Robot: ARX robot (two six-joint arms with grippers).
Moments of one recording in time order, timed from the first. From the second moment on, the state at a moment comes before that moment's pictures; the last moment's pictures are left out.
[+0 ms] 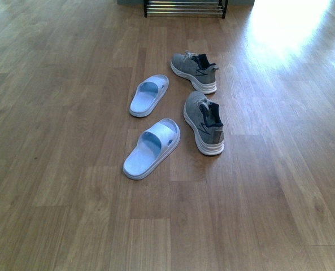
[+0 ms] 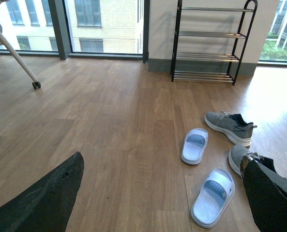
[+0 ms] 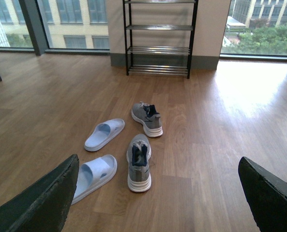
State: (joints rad) left arm 0.00 0.02 0.01 0.00 0.00 0.00; right arm 0.00 0.00 0.02 0.00 0.00 -0.01
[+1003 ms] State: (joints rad) left arm 0.00 0.02 0.01 0.00 0.00 0.00; right arm 0.00 0.00 0.02 0.00 0.00 -0.01
